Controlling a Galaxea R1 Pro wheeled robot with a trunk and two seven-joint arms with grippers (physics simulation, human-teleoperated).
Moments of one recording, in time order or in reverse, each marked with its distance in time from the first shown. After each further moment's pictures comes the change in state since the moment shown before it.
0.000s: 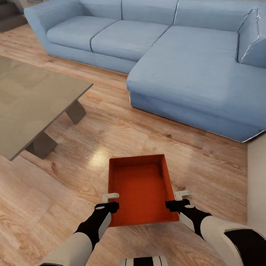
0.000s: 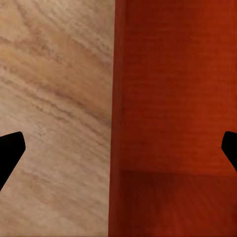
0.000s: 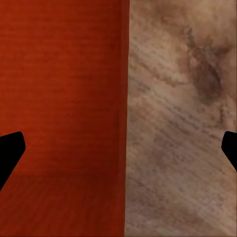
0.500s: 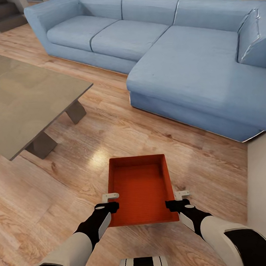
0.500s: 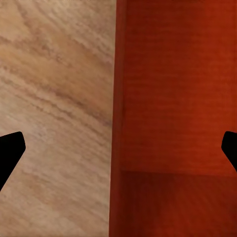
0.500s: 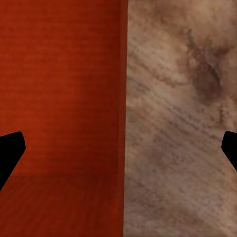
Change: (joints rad) left arm 0.000 0.000 0.002 -0.001 -0.001 0.000 0.000; right arm 0.000 -0.001 0.000 0.000 -0.001 -0.001 0.000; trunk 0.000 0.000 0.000
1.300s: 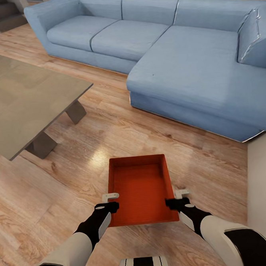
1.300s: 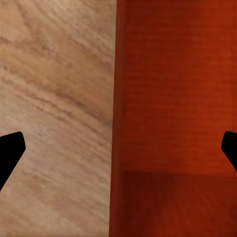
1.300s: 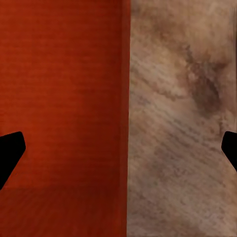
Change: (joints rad) left arm 0.000 0.000 0.000 0.000 0.000 0.000 0.000; right arm 0.000 0.001 -0.002 -0.014 0.001 -0.025 0.002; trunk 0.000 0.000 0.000
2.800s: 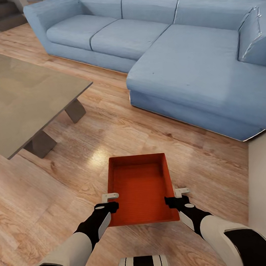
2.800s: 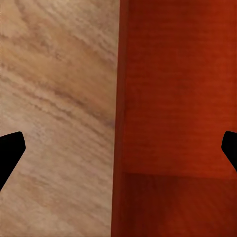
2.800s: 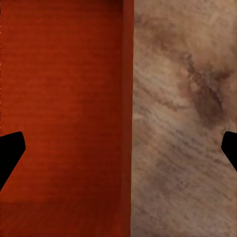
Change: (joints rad) left arm 0.000 0.001 0.003 -0.001 -0.001 0.001 0.005; right arm 0.000 0.001 0.002 -0.002 0.000 -0.041 0.000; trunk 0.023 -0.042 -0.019
